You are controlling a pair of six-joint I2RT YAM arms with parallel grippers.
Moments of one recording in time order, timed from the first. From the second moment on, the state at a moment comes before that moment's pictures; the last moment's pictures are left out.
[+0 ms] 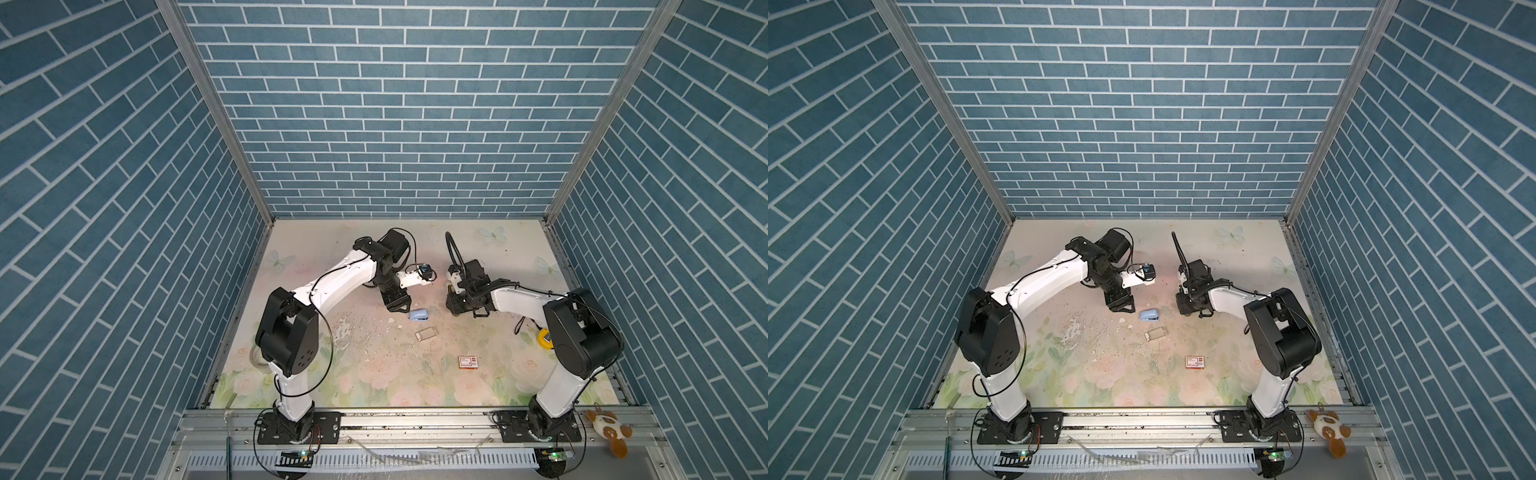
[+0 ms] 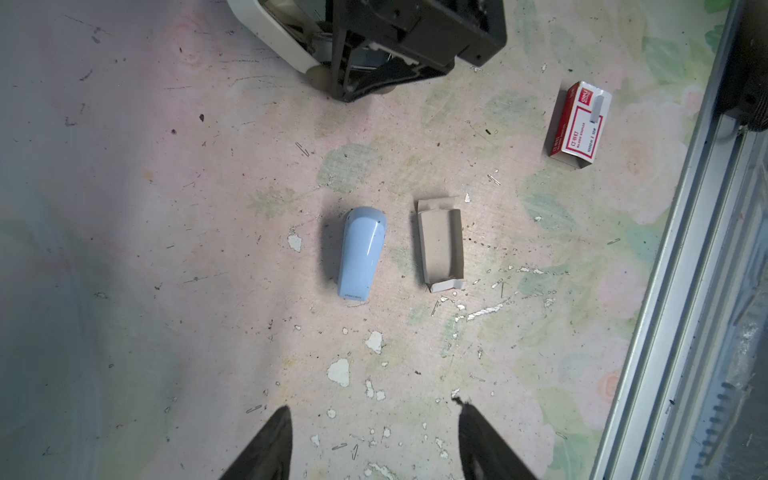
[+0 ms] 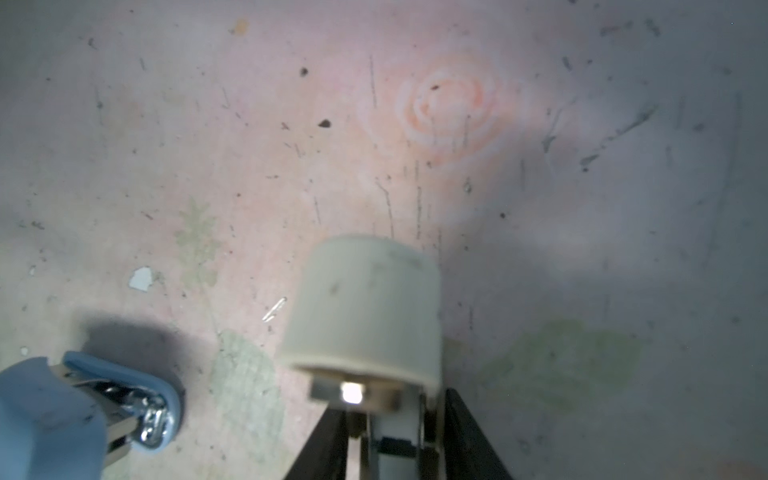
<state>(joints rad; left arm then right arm) -0.61 1.83 1.57 -1.07 0.34 0.63 0.52 1.75 0.96 -0.29 -0.11 0.15</state>
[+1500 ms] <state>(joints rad) -0.61 1.95 1.79 -0.98 0.46 0.55 0.50 1.59 0.66 -0.02 -0.30 0.52</state>
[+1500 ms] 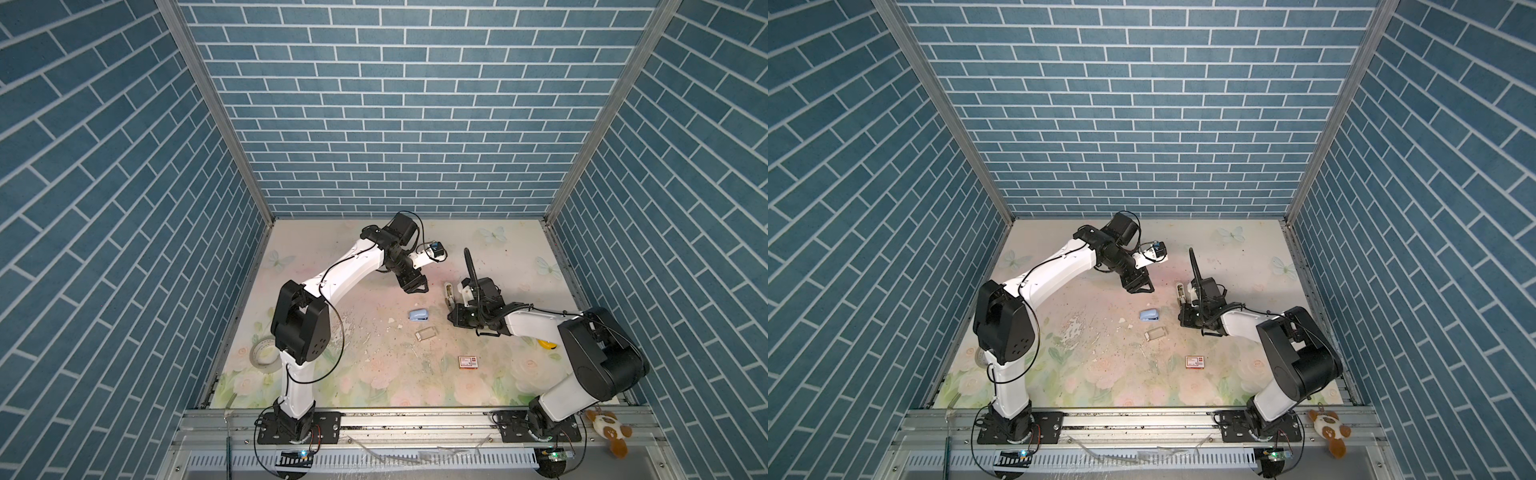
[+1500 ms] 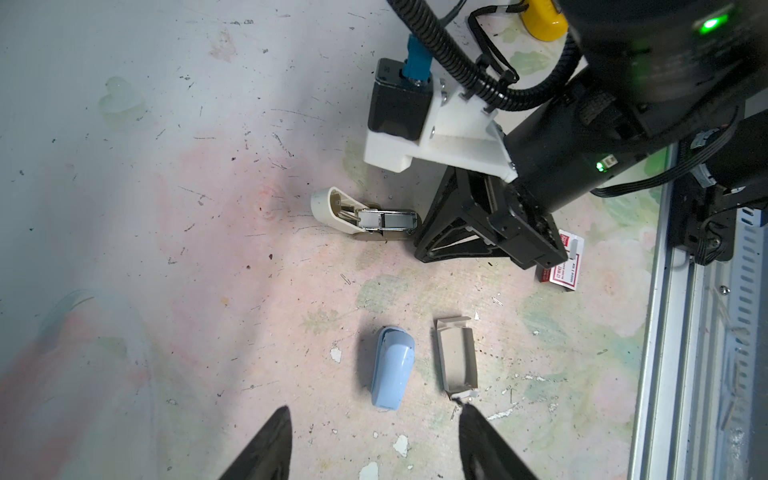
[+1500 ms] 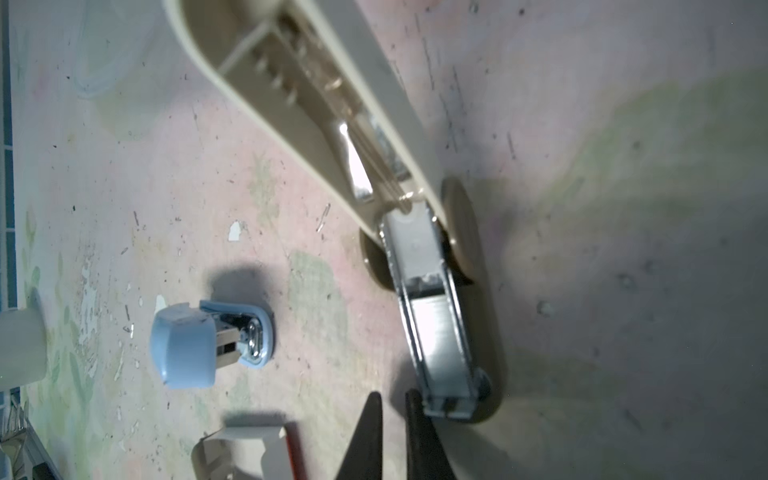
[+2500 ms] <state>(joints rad) -0.69 2.11 1.80 -0.88 0.38 0.62 0.39 1.63 0.72 -0.05 -0.25 0.49</state>
